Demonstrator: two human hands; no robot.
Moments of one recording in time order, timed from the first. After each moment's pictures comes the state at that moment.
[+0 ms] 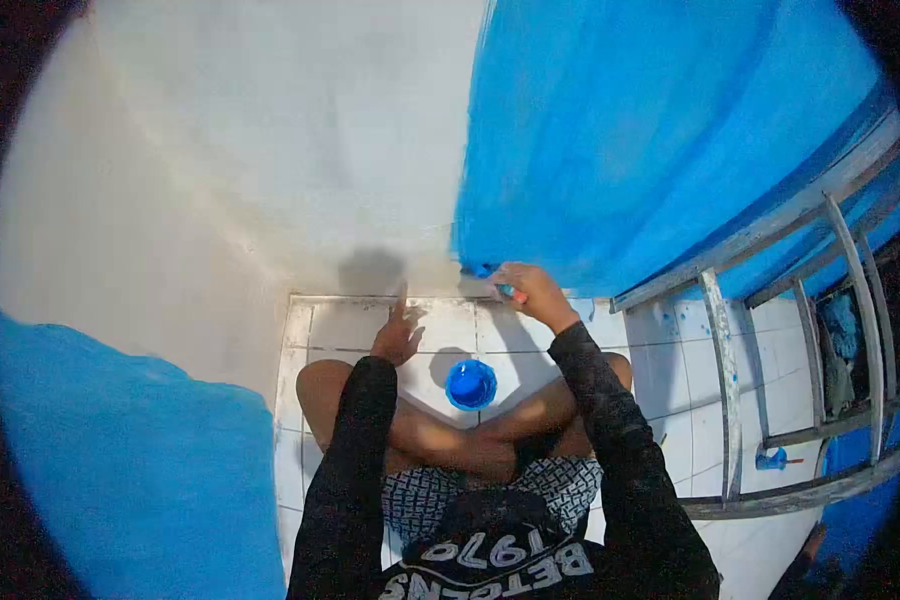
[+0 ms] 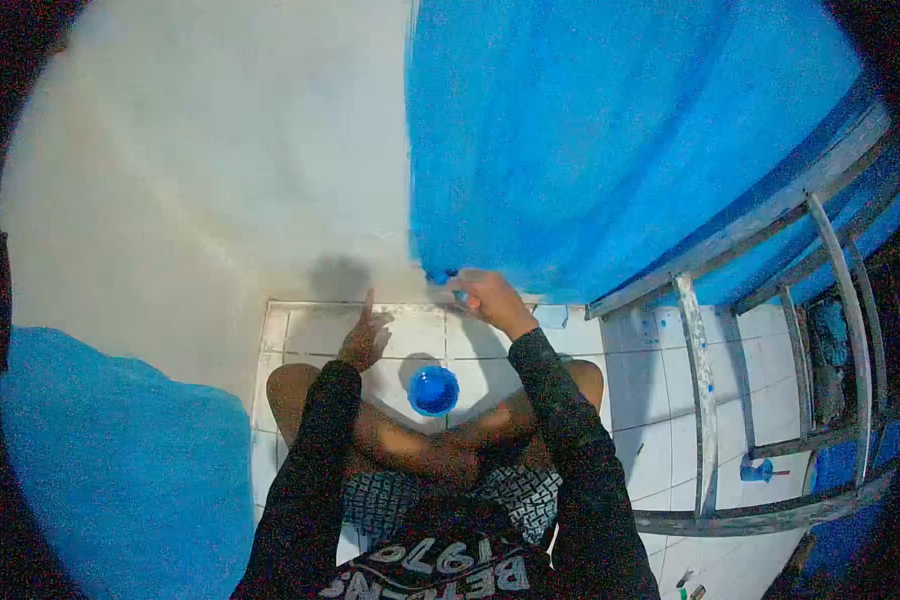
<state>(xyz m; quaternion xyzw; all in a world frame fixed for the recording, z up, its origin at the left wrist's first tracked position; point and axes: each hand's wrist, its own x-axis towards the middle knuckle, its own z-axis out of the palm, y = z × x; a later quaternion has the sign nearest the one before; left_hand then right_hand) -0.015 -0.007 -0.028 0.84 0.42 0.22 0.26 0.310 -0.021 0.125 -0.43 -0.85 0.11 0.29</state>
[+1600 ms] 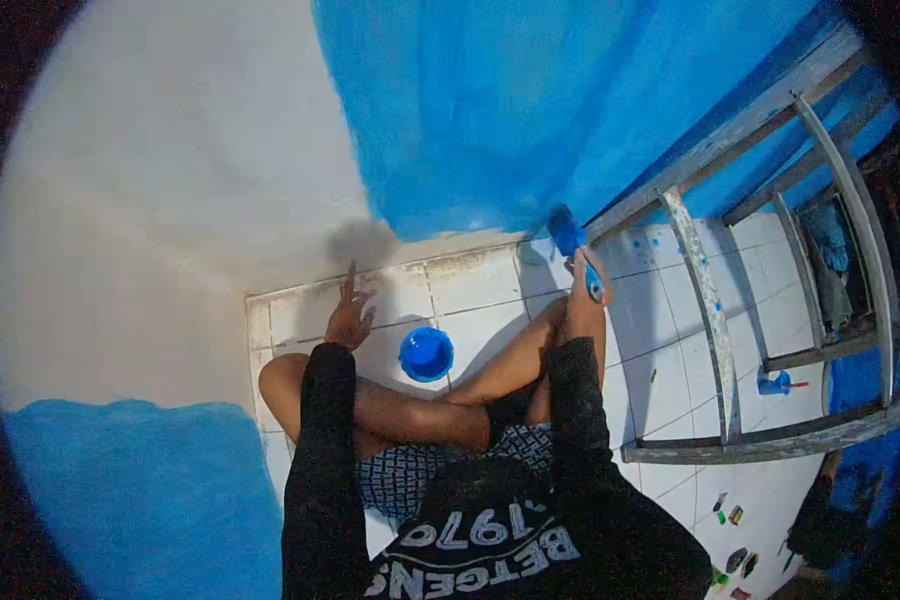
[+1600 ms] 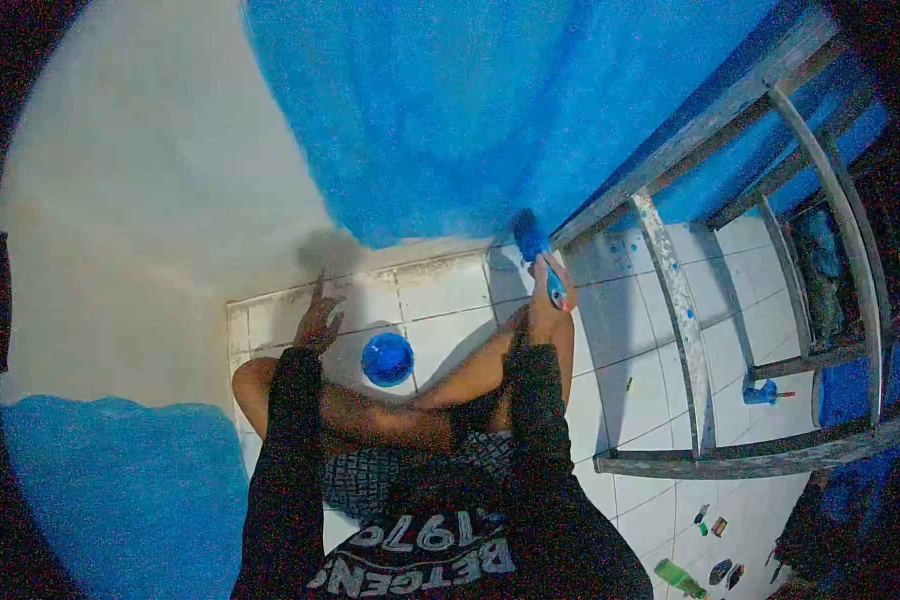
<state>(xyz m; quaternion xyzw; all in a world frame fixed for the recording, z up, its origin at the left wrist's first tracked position) -0.014 -0.008 -0.023 0.85 0.42 0.18 0.25 0.394 -0.155 0.079 -0.62 -0.26 0.15 0.73</state>
